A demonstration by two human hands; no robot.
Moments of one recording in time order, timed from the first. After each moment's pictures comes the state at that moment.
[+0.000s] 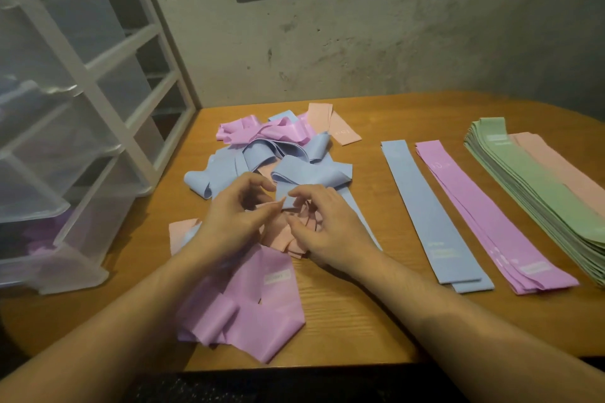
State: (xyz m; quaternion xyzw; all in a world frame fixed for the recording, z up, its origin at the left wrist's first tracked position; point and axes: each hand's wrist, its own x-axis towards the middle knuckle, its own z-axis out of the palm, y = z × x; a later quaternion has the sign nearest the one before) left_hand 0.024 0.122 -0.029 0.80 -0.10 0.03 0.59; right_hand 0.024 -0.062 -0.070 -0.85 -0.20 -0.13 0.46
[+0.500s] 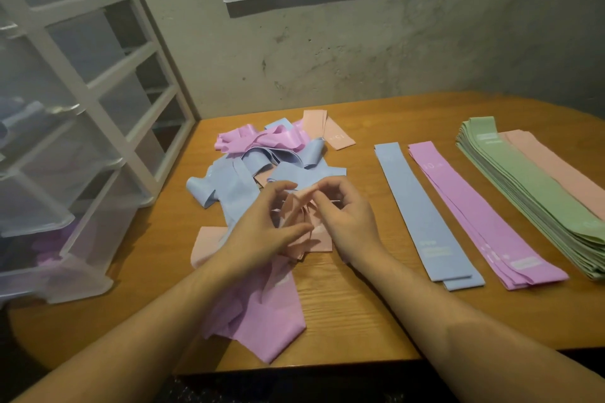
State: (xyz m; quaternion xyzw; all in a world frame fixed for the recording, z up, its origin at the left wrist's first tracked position) left_hand 0.017 0.087 -0.031 0.84 -0.13 -0.01 0.53; right_hand 0.025 -0.074 -0.063 -0.71 -0.05 -0.15 0.68
